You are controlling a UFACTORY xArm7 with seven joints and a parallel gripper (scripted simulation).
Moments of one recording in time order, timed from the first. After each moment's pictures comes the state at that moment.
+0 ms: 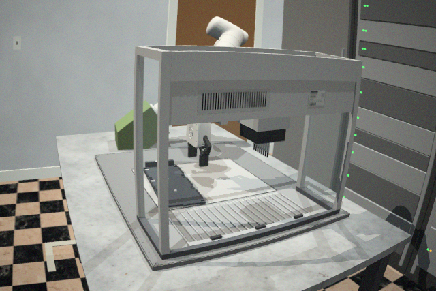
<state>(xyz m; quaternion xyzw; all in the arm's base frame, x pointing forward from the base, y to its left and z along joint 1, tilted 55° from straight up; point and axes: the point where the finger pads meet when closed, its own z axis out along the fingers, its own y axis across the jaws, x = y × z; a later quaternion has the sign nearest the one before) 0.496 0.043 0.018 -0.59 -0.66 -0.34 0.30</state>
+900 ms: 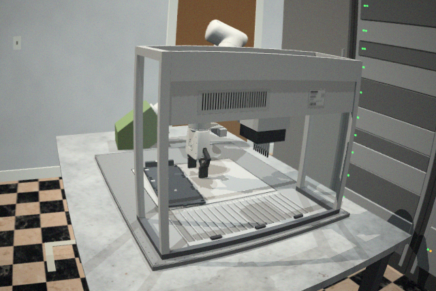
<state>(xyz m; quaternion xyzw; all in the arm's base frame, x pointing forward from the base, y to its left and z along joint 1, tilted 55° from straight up) 0.496 0.077 -0.006 -0.59 -0.66 -0.34 0.30</state>
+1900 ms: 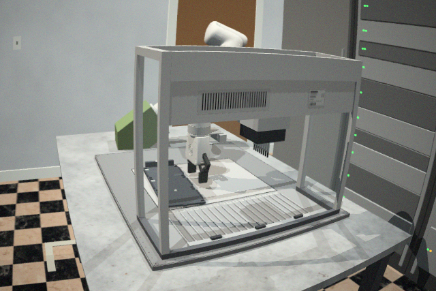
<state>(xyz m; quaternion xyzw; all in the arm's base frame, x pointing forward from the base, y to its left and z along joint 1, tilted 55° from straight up) 0.496 0.092 -0.017 -0.59 -0.66 -0.34 0.30</state>
